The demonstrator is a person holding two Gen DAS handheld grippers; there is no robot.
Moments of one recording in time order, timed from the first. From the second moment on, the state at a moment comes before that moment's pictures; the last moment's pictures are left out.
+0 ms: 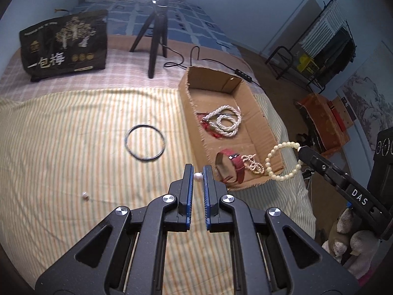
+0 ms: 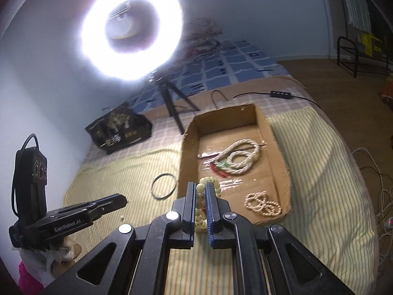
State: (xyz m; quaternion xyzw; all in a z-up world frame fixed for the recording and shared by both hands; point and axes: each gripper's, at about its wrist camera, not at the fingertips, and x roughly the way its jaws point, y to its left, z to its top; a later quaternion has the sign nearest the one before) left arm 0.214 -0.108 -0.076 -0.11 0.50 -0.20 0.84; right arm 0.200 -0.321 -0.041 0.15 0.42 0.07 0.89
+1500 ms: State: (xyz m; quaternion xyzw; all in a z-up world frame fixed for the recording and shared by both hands) left arm 0.244 -0.149 -0.082 -0.09 0.50 -0.20 0.84; right arm 0.229 -0.357 -0.048 0.17 0.42 0.01 0.89
